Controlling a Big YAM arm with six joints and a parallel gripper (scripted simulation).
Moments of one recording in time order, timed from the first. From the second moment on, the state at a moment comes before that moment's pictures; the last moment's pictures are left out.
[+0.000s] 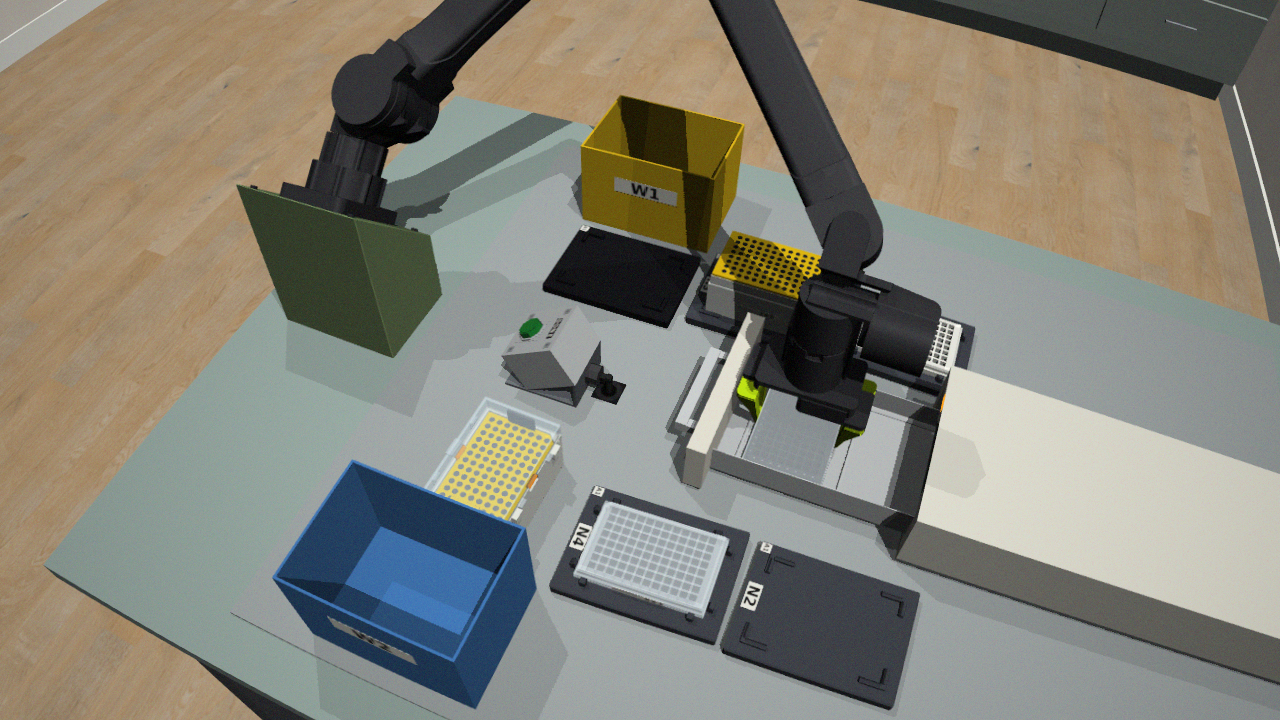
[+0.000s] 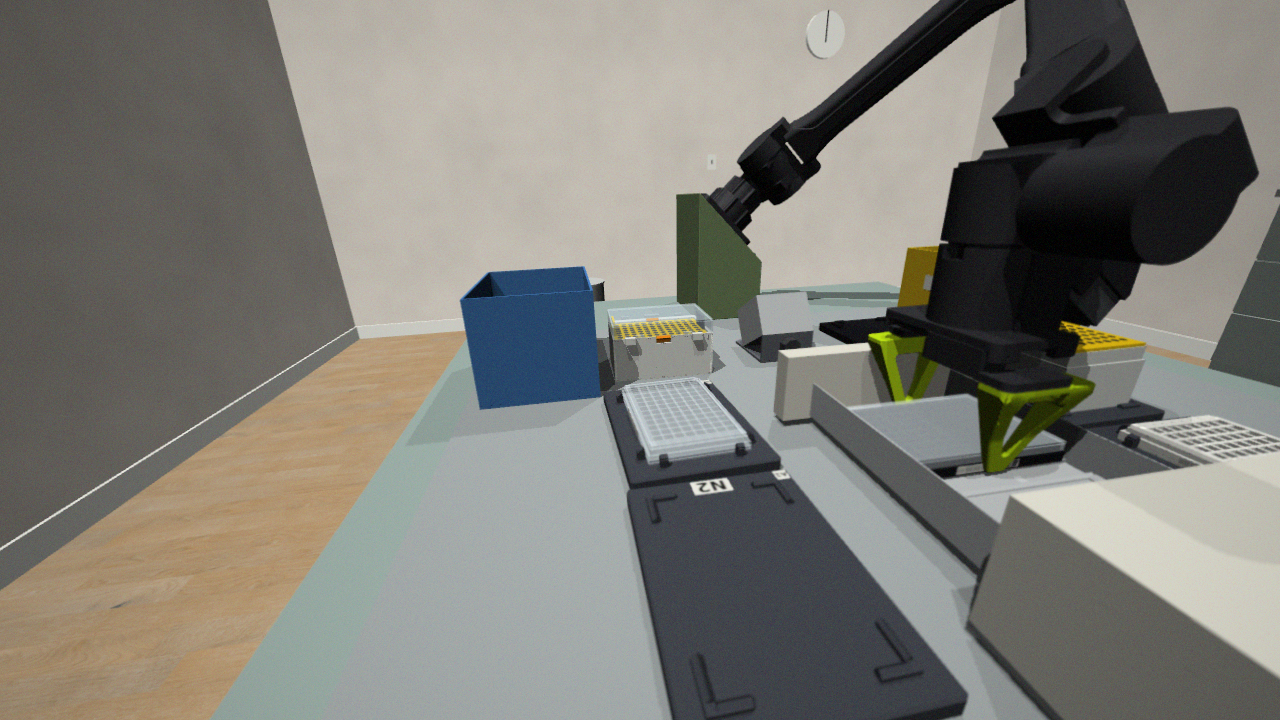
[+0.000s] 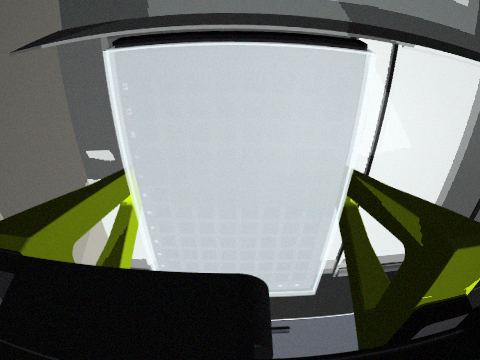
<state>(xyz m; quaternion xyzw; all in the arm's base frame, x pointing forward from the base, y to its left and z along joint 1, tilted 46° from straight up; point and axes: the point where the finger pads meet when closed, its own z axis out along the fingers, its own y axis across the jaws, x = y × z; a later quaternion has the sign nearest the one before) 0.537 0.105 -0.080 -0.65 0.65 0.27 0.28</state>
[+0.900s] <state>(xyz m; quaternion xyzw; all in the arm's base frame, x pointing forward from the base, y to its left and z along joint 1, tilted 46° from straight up) 0.537 0.105 -0.080 -0.65 0.65 0.27 0.28</state>
